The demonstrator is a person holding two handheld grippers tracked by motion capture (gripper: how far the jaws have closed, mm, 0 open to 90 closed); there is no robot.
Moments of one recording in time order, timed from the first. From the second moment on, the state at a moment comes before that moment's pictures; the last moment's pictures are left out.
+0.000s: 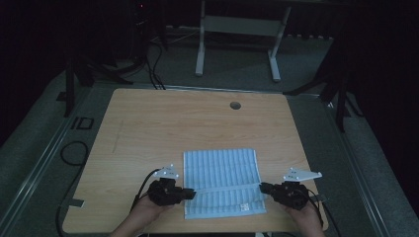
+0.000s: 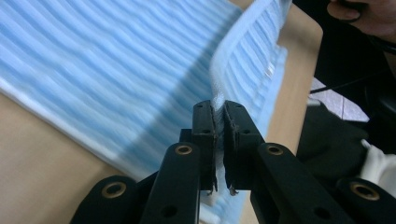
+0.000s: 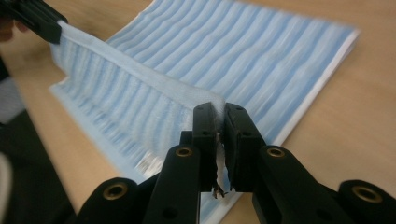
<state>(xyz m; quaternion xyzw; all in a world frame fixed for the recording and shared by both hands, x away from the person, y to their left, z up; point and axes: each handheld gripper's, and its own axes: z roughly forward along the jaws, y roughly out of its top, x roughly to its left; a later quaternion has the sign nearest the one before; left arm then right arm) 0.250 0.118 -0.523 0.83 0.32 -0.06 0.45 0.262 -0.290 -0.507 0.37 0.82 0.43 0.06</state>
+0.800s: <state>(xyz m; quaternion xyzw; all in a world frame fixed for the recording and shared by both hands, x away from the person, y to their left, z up) 0.244 0.126 -0.534 0.84 0.33 -0.05 0.43 0.232 -0.316 -0.518 0.38 0.82 0.42 0.03</state>
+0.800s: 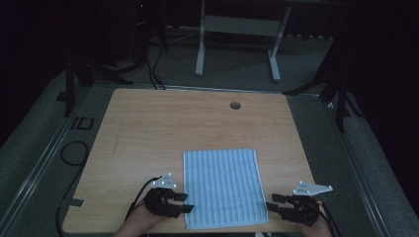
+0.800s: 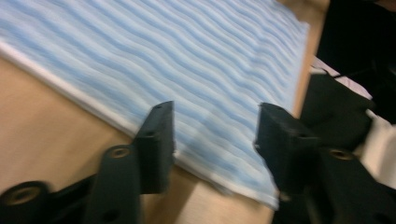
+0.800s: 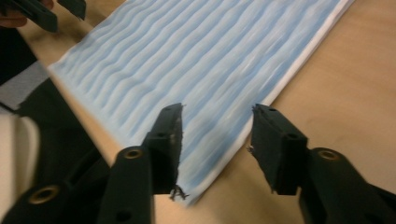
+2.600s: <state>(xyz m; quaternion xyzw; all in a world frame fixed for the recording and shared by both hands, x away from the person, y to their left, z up) 0.408 0.124 -0.532 0.82 0.42 0.03 0.38 0.433 -0.254 -0.523 0.41 0.84 0.34 0.08</state>
